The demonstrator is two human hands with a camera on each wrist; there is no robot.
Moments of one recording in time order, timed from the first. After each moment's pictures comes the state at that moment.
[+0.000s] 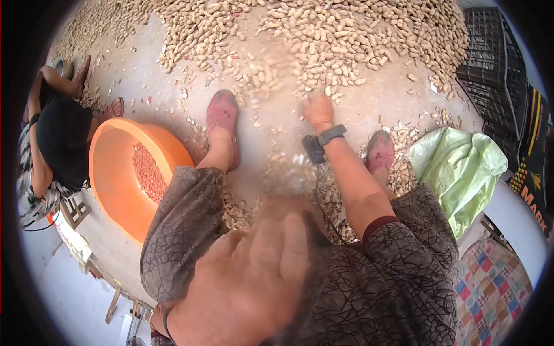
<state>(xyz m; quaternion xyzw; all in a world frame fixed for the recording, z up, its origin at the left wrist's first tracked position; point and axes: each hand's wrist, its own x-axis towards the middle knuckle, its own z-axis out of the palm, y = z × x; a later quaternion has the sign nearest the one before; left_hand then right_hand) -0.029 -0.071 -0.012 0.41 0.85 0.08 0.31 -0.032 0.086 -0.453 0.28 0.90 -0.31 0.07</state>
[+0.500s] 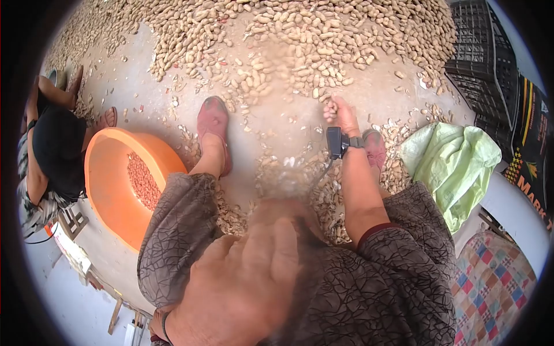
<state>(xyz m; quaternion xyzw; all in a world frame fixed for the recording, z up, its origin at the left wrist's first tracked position) -0.023 -0.071 -0.013 0.44 0.85 0.06 0.27 0.005 0.169 -0.408 0.43 0.39 -0.81 0.12</state>
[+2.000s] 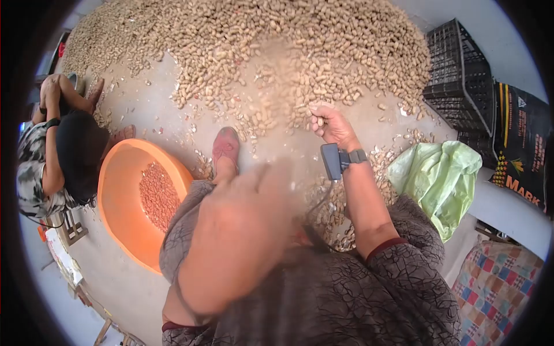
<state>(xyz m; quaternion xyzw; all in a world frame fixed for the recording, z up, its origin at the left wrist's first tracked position) -0.040 -0.077 0.008 0.39 0.88 0.26 0.12 -0.051 0.149 -0.261 0.30 0.41 -0.85 0.13</state>
